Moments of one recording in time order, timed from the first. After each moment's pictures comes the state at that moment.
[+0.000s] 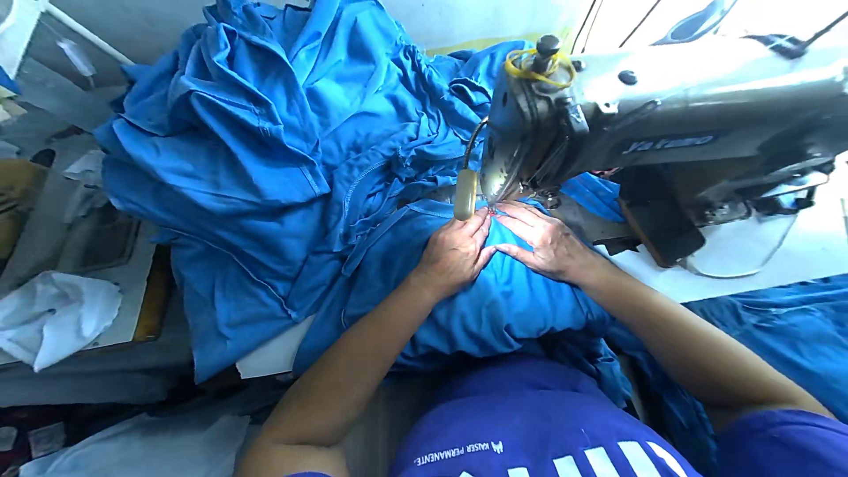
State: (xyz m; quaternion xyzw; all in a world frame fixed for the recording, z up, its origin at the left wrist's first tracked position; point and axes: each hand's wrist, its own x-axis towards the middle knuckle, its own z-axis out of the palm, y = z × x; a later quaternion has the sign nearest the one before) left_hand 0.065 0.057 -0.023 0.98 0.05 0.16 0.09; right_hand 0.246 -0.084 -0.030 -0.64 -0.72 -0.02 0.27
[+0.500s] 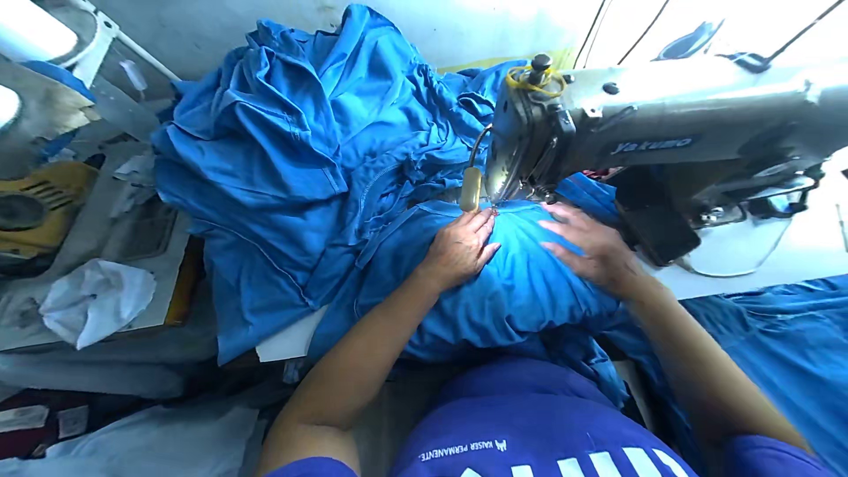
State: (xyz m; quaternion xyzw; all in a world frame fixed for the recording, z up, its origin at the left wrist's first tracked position) left_hand 0.064 0.059 -0.022 0.98 0.04 0.15 0.11; right_hand 0.253 -0.142 -0.002 -0.66 -0.67 -0.04 0.33
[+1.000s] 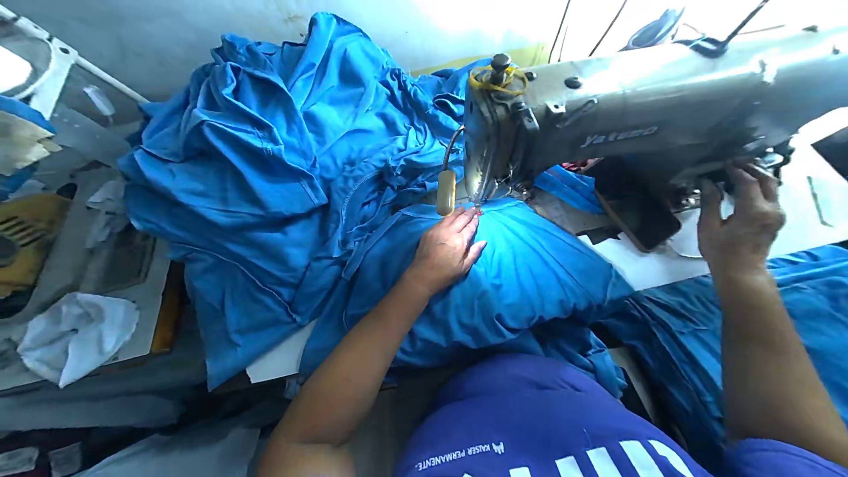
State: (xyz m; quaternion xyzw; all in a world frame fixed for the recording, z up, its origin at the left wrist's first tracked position) left_hand 0.066 0.060 -0.020 0.98 0.04 0.17 0.12; right_hand 0.356 -0.255 0.002 -0.87 -0.33 -0.20 0.30
